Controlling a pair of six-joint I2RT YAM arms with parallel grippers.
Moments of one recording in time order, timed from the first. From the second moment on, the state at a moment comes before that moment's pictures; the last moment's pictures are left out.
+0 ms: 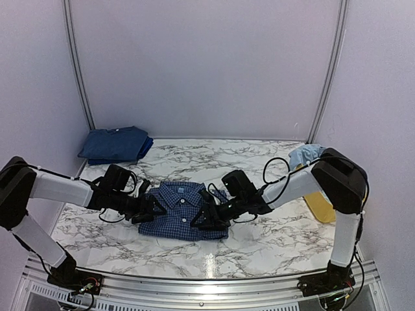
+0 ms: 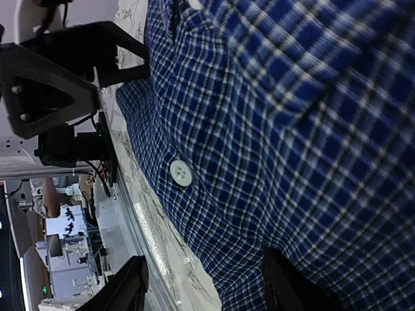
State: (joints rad) left arm -0.53 1.50 0.64 0.00 0.57 -0.65; right arm 0.85 1.98 1.03 0.14 -0.73 0.73
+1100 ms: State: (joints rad) left arm -0.15 1.30 0.65 -0.18 0.41 -0.74; right arm 1.14 2.26 1.86 -0.48 -0.11 0.10
